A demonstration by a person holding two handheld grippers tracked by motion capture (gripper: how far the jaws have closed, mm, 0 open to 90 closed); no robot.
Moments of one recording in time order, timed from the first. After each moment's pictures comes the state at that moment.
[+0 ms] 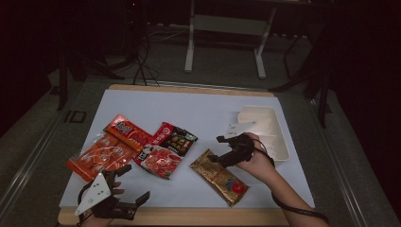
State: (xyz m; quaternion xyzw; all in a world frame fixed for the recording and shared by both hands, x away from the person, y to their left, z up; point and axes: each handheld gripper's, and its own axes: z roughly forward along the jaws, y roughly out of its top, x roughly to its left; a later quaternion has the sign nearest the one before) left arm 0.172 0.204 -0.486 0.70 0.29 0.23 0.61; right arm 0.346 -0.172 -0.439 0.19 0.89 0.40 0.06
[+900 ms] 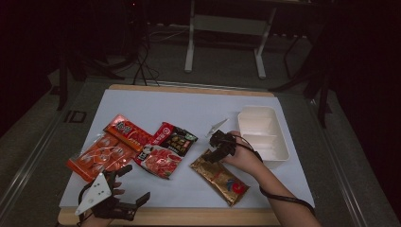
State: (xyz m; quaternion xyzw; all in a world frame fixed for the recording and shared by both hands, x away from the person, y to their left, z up) left arm 0.172 0.204 -0.487 0.71 0.29 0.22 0.61; right arm 0.387 -0.135 -0.491 0.23 0.94 0.25 0.04
